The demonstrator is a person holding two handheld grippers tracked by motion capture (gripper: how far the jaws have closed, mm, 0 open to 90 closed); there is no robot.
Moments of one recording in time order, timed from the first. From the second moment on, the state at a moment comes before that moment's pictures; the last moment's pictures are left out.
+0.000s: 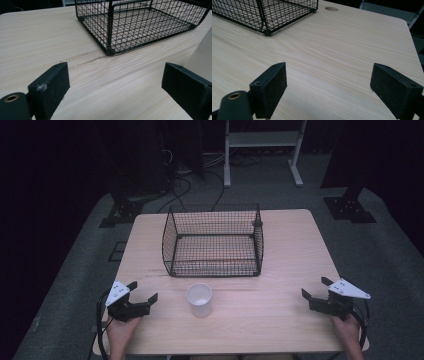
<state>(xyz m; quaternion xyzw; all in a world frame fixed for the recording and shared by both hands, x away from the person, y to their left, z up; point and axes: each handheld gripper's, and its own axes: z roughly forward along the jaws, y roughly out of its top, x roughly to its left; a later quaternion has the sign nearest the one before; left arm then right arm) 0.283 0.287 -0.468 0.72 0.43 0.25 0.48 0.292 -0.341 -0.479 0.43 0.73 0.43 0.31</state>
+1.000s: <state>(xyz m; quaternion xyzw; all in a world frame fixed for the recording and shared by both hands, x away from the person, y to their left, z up) 0.276 0.246 -0.439 0.76 0.34 0.21 0.51 0.293 -0.341 -0.479 0.43 0.73 0.43 0.32</state>
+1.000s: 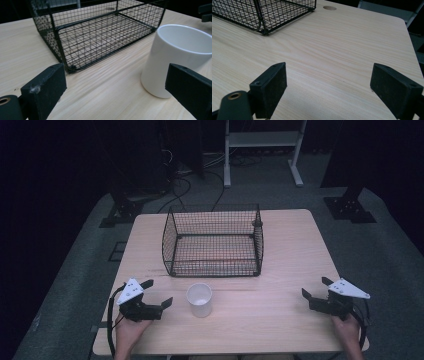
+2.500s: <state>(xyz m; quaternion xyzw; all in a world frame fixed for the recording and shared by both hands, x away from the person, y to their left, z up) 0.283 0.168 -0.427 0.86 0.22 0.11 0.45 0.292 -0.340 -0.479 0.43 0.73 0.43 0.32</state>
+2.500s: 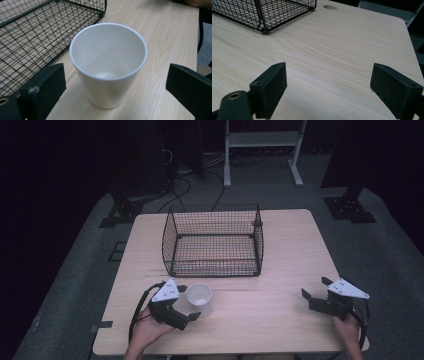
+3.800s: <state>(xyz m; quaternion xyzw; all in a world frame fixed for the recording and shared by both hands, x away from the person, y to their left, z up) 0.309 0.145 -0.438 0.89 0.21 0.07 0.40 0.292 -0.340 -0.479 0.43 0.73 0.43 0.32</state>
